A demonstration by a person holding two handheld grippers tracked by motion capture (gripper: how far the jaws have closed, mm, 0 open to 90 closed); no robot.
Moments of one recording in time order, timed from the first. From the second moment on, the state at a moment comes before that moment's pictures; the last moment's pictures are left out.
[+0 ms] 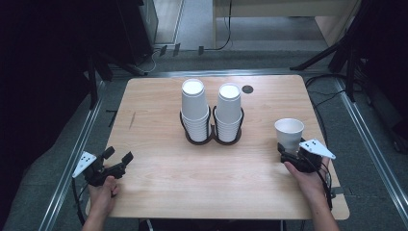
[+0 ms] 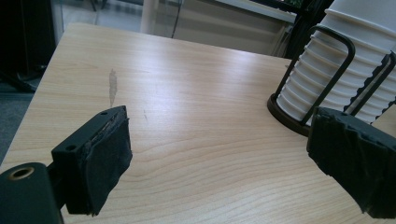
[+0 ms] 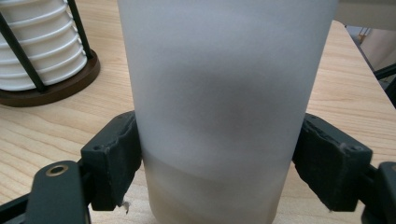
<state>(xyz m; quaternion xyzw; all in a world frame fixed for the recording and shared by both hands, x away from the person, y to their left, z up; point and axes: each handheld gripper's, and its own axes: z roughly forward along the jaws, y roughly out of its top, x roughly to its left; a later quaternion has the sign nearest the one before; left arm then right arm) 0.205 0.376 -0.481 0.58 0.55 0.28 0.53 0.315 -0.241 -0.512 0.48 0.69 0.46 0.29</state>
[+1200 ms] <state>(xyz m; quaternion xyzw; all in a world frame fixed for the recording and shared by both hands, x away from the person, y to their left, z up) 0.204 0.375 -0.481 0.58 0.55 0.28 0.53 0.291 -0.271 -0.496 0.46 0.68 0.51 0.25</state>
